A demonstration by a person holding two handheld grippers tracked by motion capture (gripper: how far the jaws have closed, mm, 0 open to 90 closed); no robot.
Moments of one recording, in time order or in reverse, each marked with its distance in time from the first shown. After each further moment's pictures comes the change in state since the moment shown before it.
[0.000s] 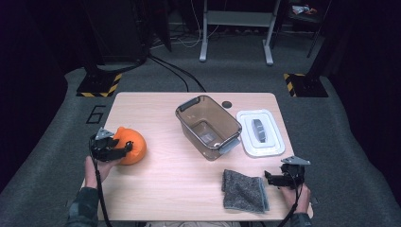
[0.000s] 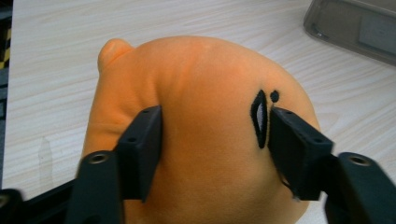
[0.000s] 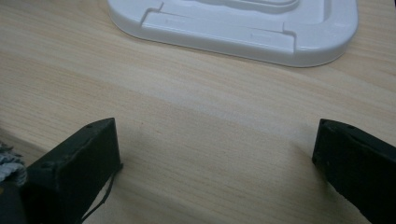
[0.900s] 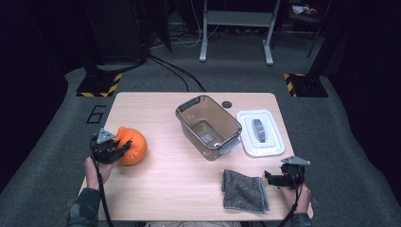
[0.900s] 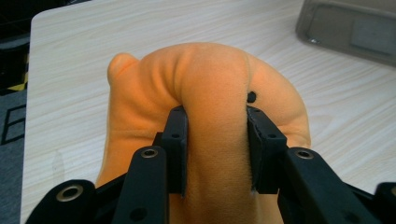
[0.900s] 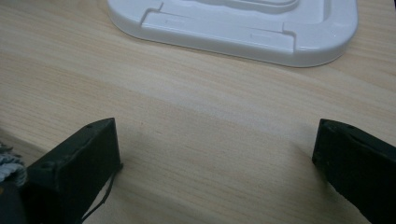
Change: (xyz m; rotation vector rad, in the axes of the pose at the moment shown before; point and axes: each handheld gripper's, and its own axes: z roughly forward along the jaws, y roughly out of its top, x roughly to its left) left arm -0.016 0.003 -0.013 -0.055 0.032 0.073; right arm 0.000 0.000 0.000 -0.001 -0.002 0.003
